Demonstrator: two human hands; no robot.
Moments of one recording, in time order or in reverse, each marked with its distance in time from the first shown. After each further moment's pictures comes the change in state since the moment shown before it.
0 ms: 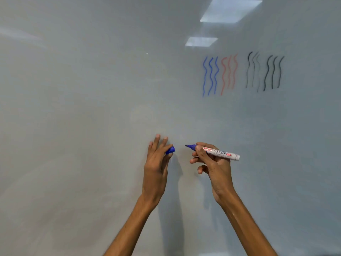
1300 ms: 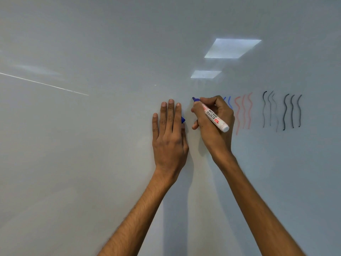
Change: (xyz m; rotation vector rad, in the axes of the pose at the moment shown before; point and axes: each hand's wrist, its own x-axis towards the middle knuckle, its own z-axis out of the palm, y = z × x) left_hand 0.181 0.008 0.015 0.499 0.316 0.259; right_hand 0.130 -0.104 0.095 -0.211 0.037 -0.652
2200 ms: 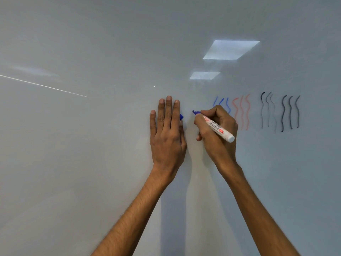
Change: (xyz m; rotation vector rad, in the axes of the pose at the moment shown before) left_hand 0.011 0.000 0.000 0.000 -0.004 0.006; right_hand -0.010 0.009 -0.016 -0.136 -0.023 -0.062
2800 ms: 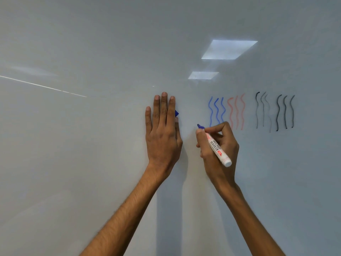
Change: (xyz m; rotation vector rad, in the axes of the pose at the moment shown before) left_hand 0.008 0.002 0.000 0.018 -0.003 -0.001; right_hand -0.036 0.011 -0.014 0.017 0.093 -0.024
